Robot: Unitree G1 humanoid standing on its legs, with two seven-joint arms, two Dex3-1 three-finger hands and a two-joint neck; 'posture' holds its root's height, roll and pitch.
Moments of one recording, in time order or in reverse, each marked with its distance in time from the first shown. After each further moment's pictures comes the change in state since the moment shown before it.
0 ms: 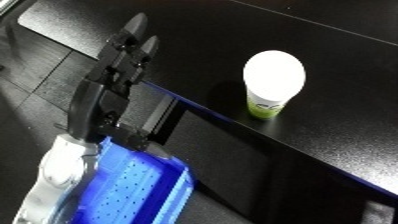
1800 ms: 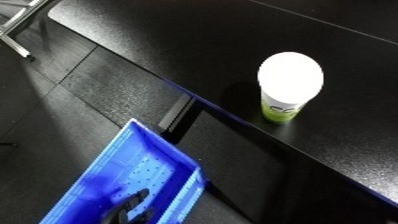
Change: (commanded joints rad) left arm 0.366 -0.197 -0.173 0.882 -0.369 0.081 -0.448; right arm -0.083 -0.044 0.026 -0.141 -0.103 0.063 -0.114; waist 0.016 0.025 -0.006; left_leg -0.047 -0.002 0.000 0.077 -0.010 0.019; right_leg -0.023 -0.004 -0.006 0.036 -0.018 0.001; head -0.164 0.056
